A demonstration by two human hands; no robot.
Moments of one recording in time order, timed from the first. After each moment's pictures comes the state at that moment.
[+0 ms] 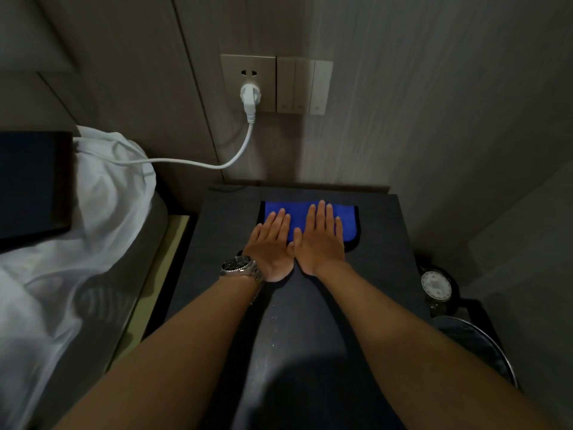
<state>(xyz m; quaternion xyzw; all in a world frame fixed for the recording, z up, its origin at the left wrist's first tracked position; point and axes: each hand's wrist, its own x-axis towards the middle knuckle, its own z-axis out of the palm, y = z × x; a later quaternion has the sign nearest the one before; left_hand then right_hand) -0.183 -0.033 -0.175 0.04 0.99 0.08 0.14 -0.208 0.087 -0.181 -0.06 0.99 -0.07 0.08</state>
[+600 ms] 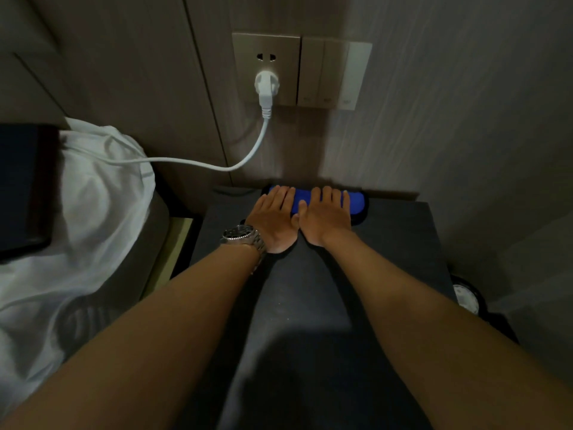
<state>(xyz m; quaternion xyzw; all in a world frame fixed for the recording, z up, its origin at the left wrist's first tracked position) -0.266 -0.069 -0.174 0.04 0.99 0.11 0.11 -0.292 0.055 -0.175 -0.08 0.99 -0.04 0.06</state>
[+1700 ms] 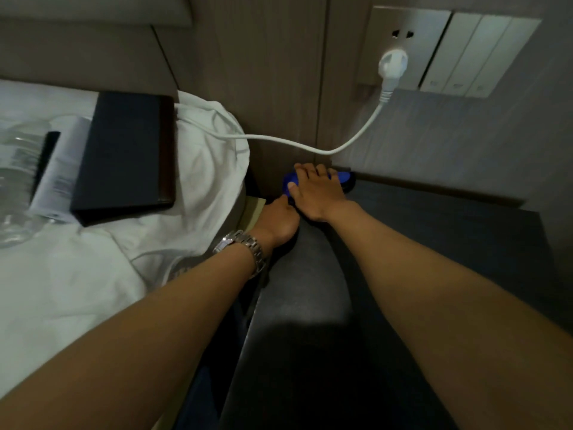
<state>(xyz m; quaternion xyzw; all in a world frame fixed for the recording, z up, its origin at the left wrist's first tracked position) -0.198 -0.191 -0.151 -0.15 0.92 0.34 0.10 -0.294 -0.103 -0.173 -0.30 0.95 -0.08 0.08</state>
